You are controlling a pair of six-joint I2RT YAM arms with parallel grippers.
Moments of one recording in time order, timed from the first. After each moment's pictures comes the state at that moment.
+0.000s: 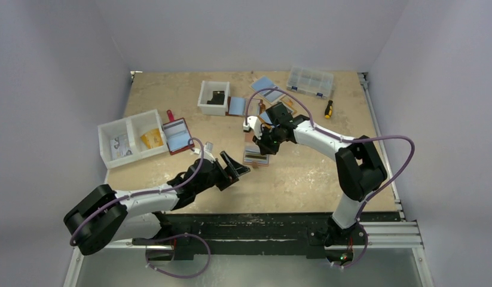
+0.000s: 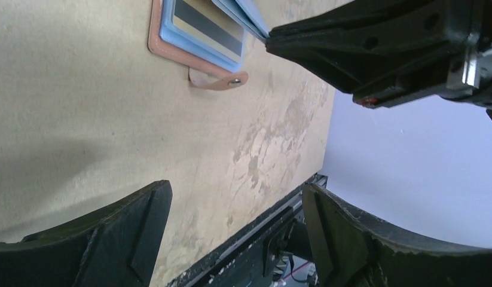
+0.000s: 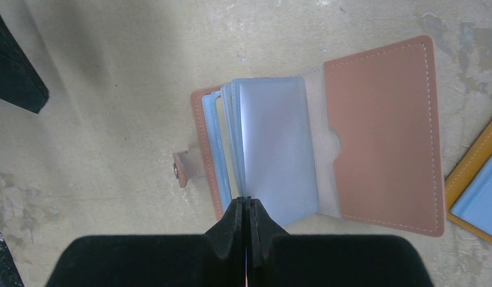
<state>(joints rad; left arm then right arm) -0.83 1.17 0.30 0.43 -0.01 -1.29 0.57 1.75 1.20 -0.53 -0.41 -0.59</state>
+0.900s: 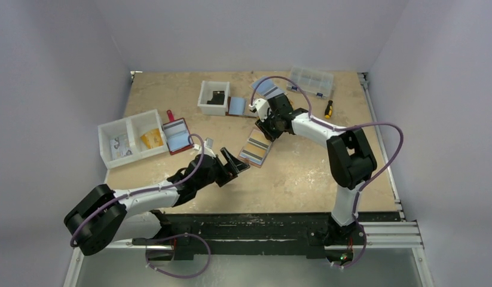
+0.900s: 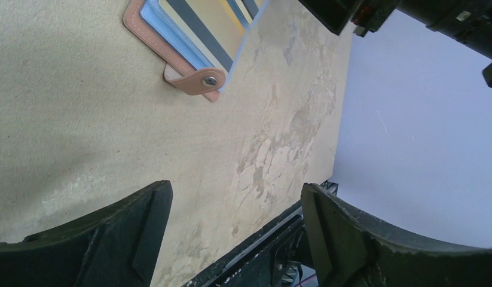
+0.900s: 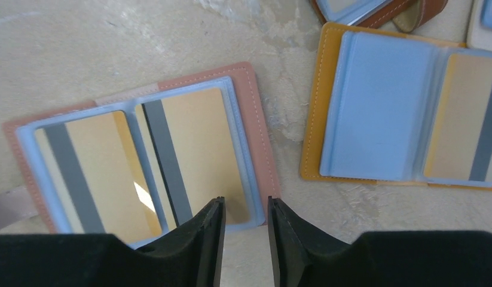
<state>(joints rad) -0.79 1.20 0.36 0.38 -0.01 -1.25 0.49 1.91 1.32 -0.38 -0.10 -0.36</state>
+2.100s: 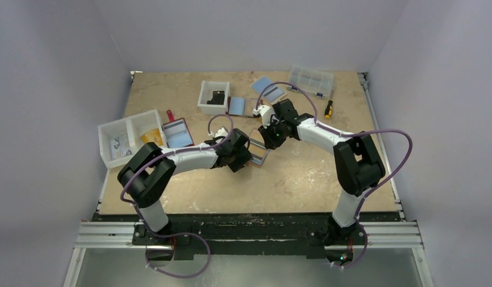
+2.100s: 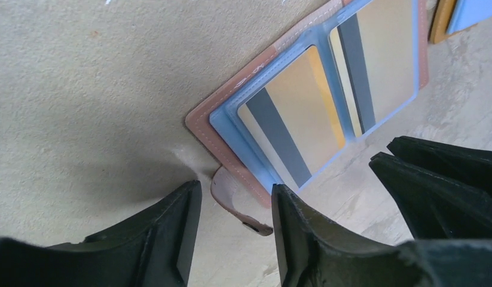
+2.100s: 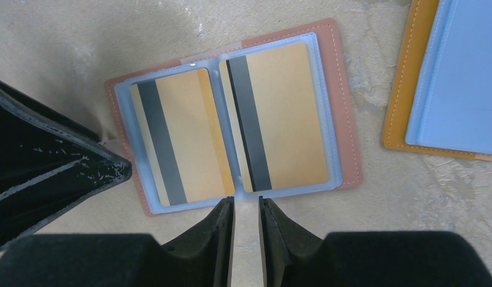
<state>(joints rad) -0.78 1.72 0.96 -0.24 -0.18 -1.39 0.49 1.80 1.21 -0.41 -0.28 -0.27</state>
